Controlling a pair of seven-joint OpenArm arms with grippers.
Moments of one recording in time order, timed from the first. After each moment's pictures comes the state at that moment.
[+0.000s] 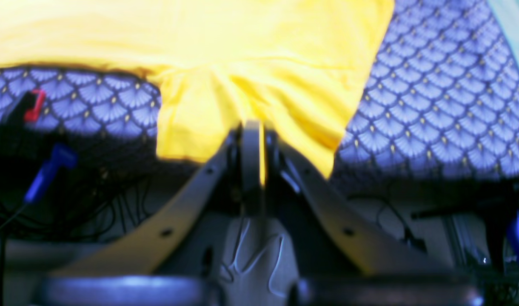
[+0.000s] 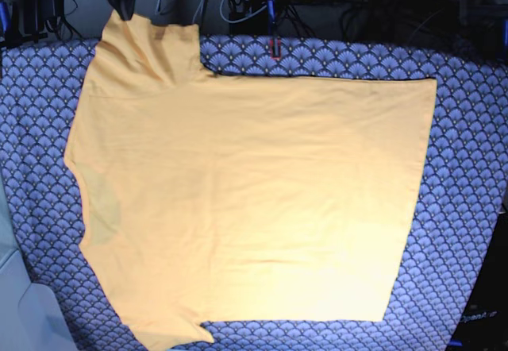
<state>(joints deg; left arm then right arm) 69.6 -5.3 -12.5 103.1 -18.5 -18.4 -30.1 -66.3 3.7 3.3 114.8 -0.5 0.3 15.2</state>
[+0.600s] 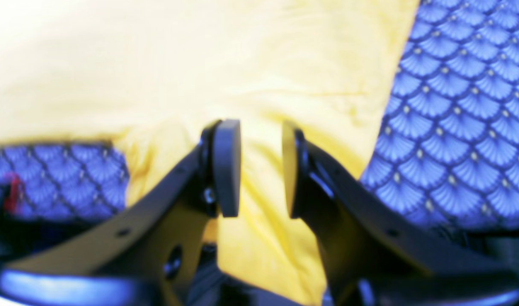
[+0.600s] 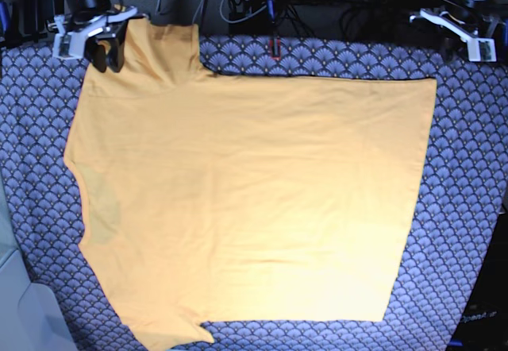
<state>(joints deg) 39.3 -1.4 -42.9 112.3 -17.8 -31.6 27.6 -47.7 6.5 17.2 114.3 23.8 16.1 -12.7</state>
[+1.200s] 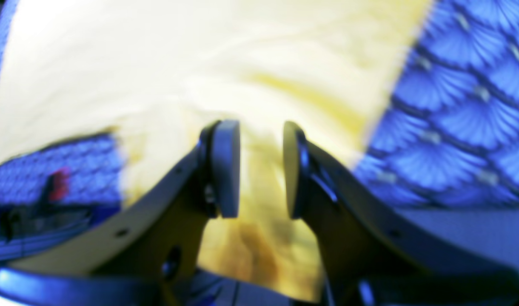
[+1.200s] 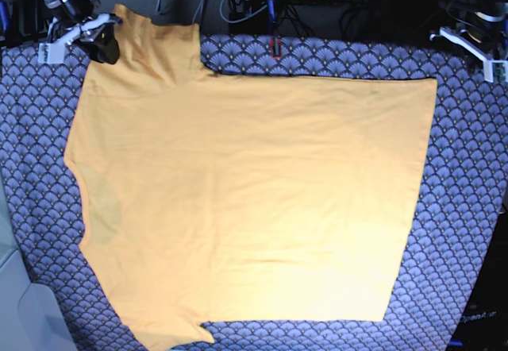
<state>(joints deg) 30.3 -0.8 -48.8 113.7 -8.1 -33.9 35.3 -34.7 1.5 37.2 96.9 40.7 39.0 -36.1</state>
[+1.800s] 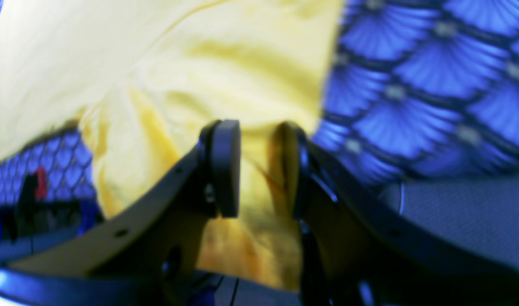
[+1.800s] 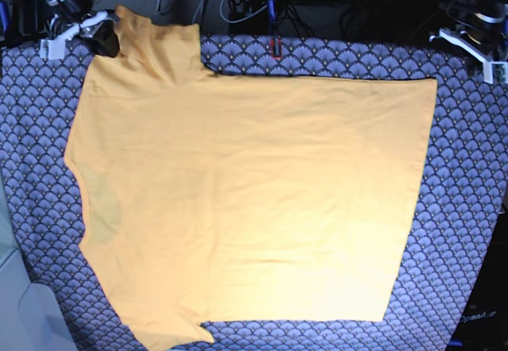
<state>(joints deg) 29.9 -0.8 -49.0 113.7 -8.1 -34.1 35.3 -34.5 4.4 34.6 91.2 41.6 39.1 -35.7</state>
